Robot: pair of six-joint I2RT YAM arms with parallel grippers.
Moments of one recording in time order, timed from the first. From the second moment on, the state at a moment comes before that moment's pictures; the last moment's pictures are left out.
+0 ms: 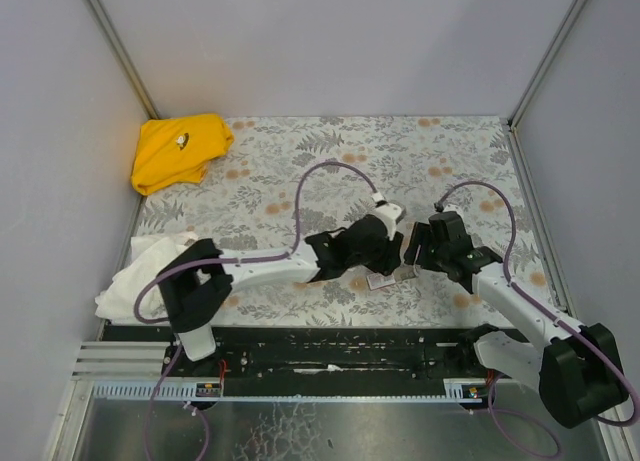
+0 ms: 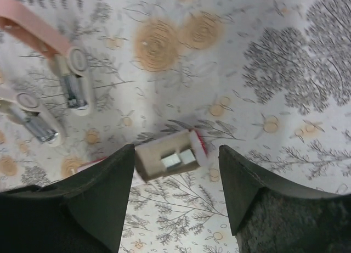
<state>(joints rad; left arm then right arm) -1.04 1.70 1.12 -0.01 -0.07 -0.50 0.40 1.06 0.56 -0.37 0.10 0.53</state>
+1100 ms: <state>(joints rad) -1.09 2.06 1.31 -0.02 -0.02 -0.32 0.29 0.90 0.40 -0.38 0.25 0.70</state>
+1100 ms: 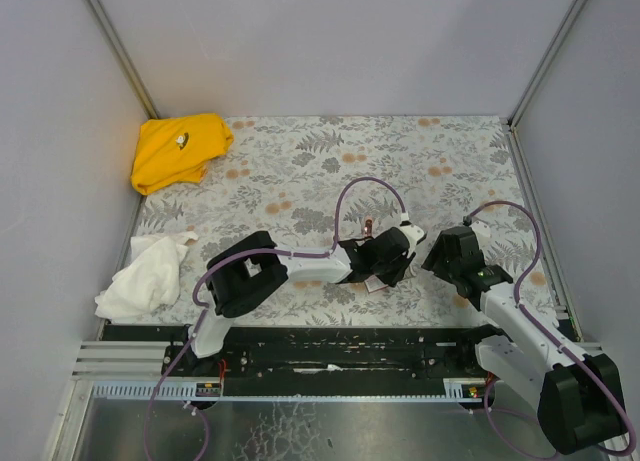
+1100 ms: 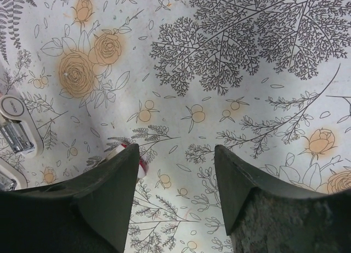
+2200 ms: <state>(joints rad) -1.10 2.03 1.29 0.00 -0.05 -0.44 0.28 0.81 0.38 -0.38 0.21 0.70</state>
